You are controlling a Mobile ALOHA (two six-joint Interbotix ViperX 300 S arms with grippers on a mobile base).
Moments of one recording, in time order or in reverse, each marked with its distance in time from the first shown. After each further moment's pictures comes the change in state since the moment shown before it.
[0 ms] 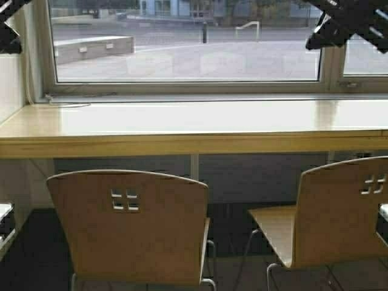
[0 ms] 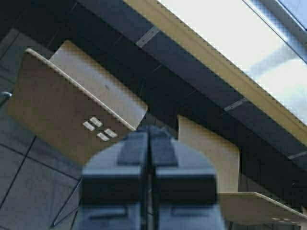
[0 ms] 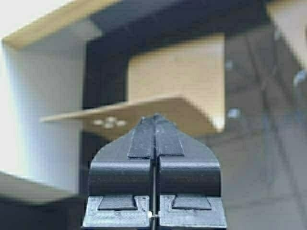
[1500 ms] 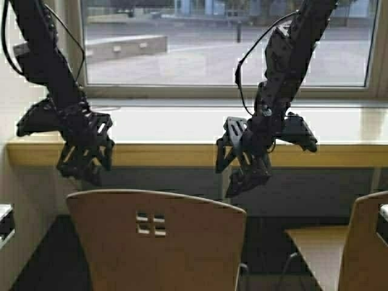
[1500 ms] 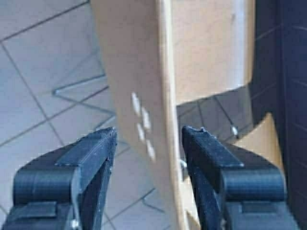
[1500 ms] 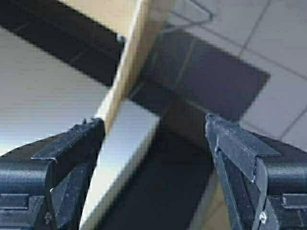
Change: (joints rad) left arm -0.204 1.184 -0.669 -0.618 0.103 -0.117; right arm 0.133 1.117 -0.626 1.075 0.163 0.003
